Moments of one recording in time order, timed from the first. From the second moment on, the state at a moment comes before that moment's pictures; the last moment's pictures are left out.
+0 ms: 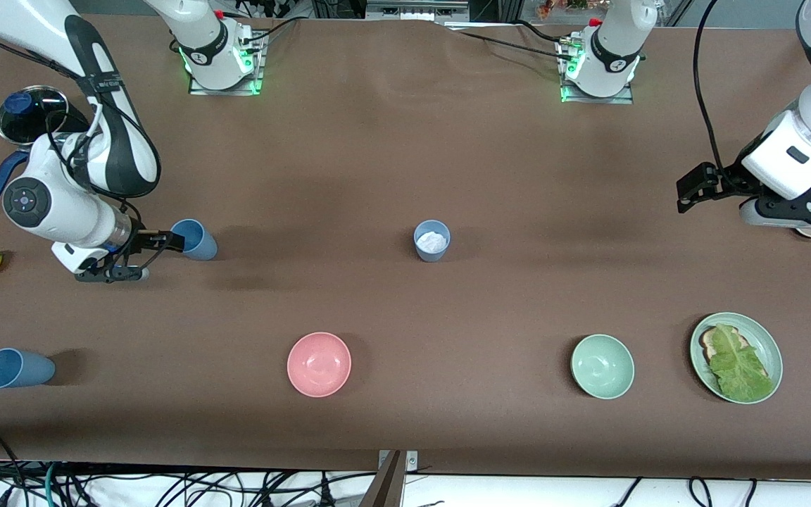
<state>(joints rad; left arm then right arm) -0.03 0.07 -0.06 -1.59 0.01 1.68 -0.05 -0.01 0.34 -0.01 -2.03 -0.02 2.26 -0.04</state>
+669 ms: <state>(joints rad) 0.06 0.03 -0.06 -1.58 0.01 1.63 -0.03 -0.01 0.35 -0.01 -2.03 -0.02 2.25 -0.04</state>
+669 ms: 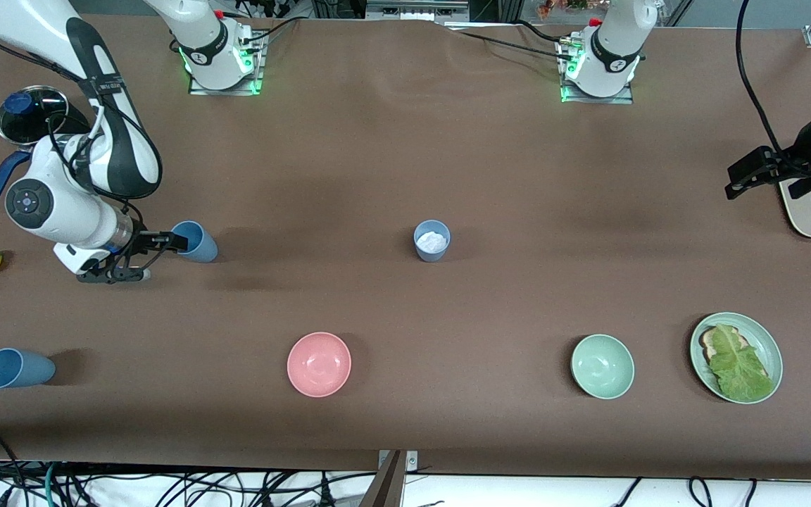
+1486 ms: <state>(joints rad) 0.05 -0.02 -0.03 -1.67 0.01 1.65 -0.01 -0.01 0.34 0.01 -1.98 0.00 2.12 -0.04</state>
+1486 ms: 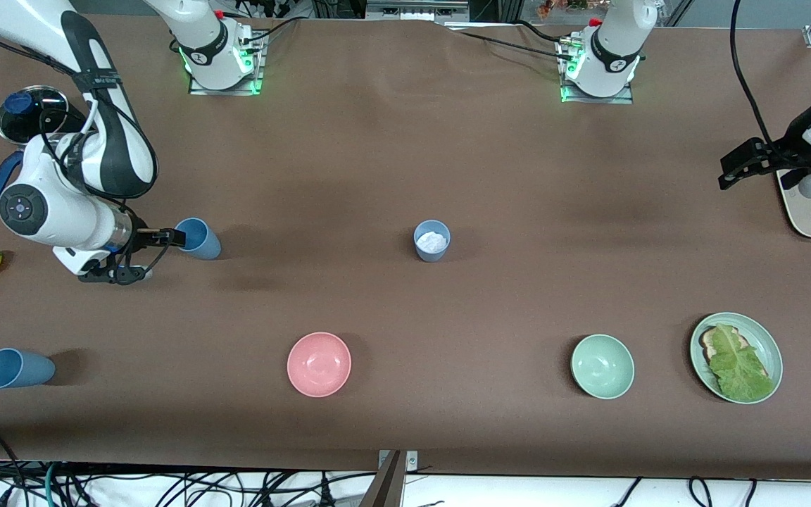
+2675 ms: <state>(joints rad) 0.04 -0.02 -0.03 -1.67 0.01 1.65 -0.01 -0.01 0.38 0.01 -1.99 0.01 2.13 -0.04</state>
